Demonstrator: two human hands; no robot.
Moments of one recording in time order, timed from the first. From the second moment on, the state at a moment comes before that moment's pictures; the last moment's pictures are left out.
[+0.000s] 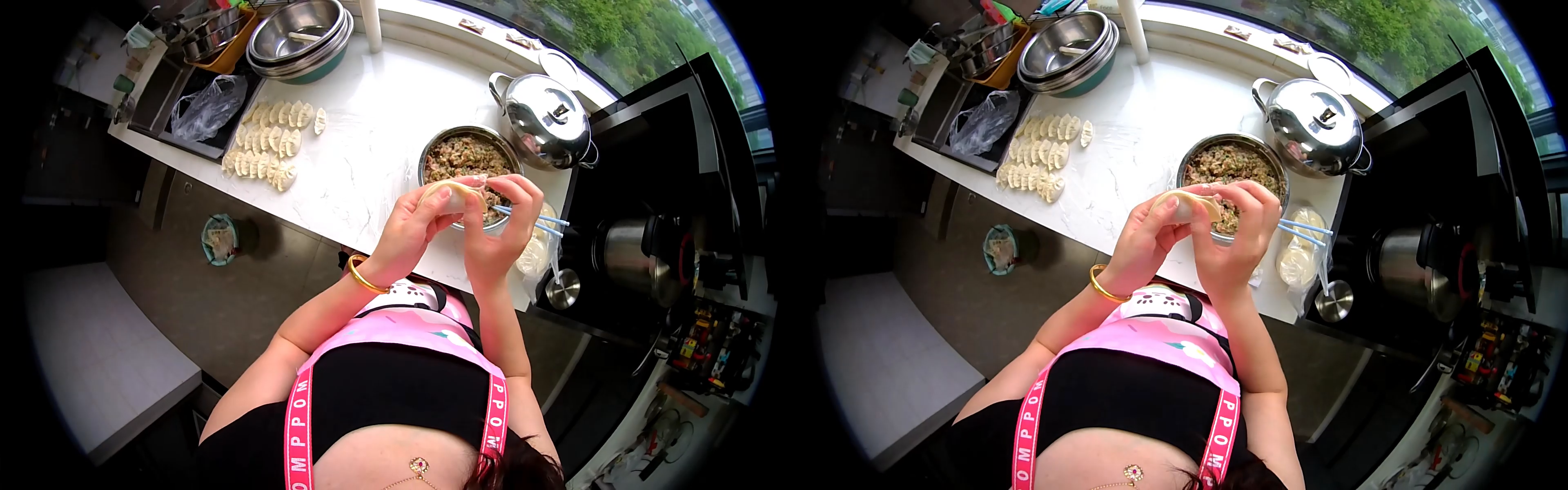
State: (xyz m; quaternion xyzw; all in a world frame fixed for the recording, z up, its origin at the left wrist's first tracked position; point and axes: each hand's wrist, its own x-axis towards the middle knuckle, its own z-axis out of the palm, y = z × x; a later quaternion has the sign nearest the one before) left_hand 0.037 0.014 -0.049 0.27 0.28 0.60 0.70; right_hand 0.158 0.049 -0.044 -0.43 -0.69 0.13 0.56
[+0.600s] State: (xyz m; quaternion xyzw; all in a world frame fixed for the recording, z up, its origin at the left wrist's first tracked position) left_hand 0.030 0.009 -0.046 0.53 0.47 0.57 0.42; right_hand 0.156 0.034 -0.046 -0.33 -0.46 0.60 0.57
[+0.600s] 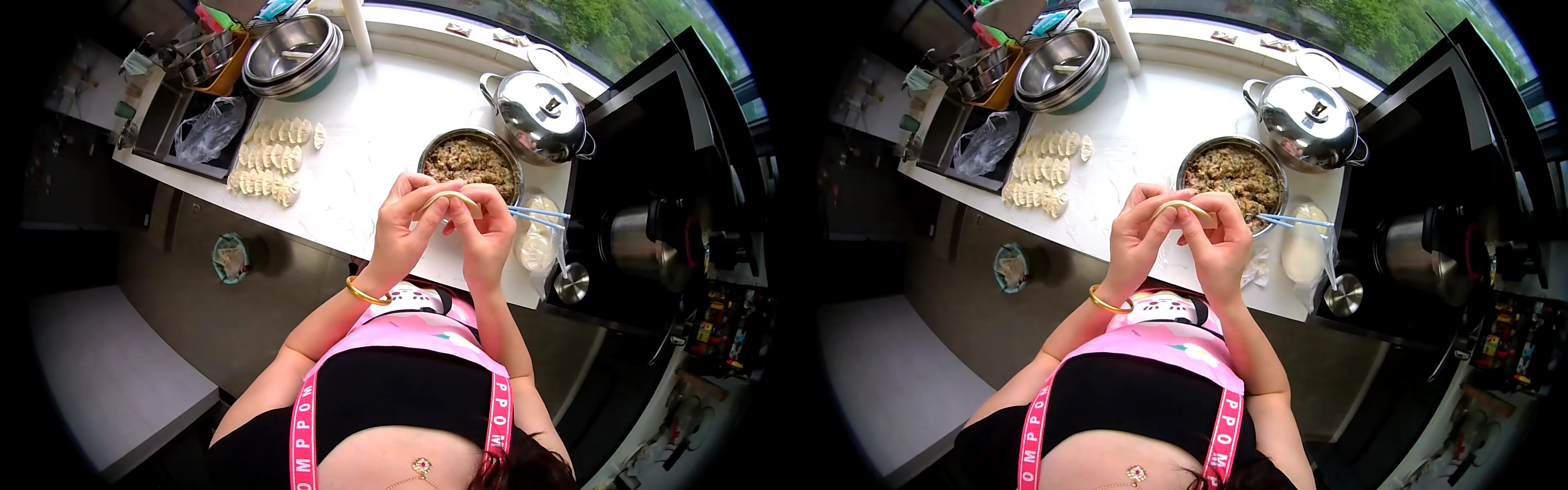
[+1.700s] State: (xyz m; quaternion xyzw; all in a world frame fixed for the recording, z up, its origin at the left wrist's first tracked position) left_hand 0.023 0.016 -0.037 0.50 0.47 0.62 0.39; right_hand 0.148 0.034 -0.043 -0.38 -0.58 0.42 0.59
